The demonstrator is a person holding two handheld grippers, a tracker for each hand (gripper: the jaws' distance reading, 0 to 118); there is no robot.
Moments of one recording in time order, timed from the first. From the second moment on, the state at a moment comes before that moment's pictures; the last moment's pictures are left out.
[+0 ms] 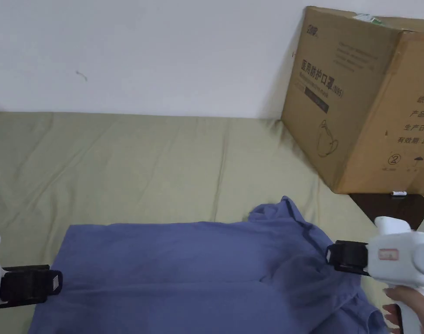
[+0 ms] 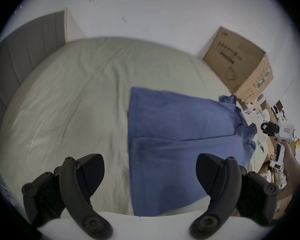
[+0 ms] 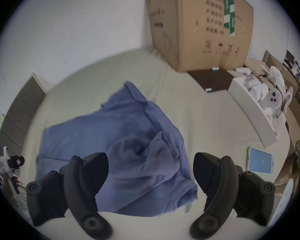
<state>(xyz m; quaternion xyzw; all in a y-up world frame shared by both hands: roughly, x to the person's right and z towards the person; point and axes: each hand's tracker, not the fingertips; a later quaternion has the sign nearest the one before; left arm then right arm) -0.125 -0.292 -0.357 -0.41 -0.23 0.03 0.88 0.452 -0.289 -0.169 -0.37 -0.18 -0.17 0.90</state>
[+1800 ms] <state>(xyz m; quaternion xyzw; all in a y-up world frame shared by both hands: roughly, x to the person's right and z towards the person) -0.100 -0.310 -0.280 -0.43 -0.16 -0.03 0.89 0.503 -0.384 -0.154 -0.55 -0.20 -0.14 0.80</state>
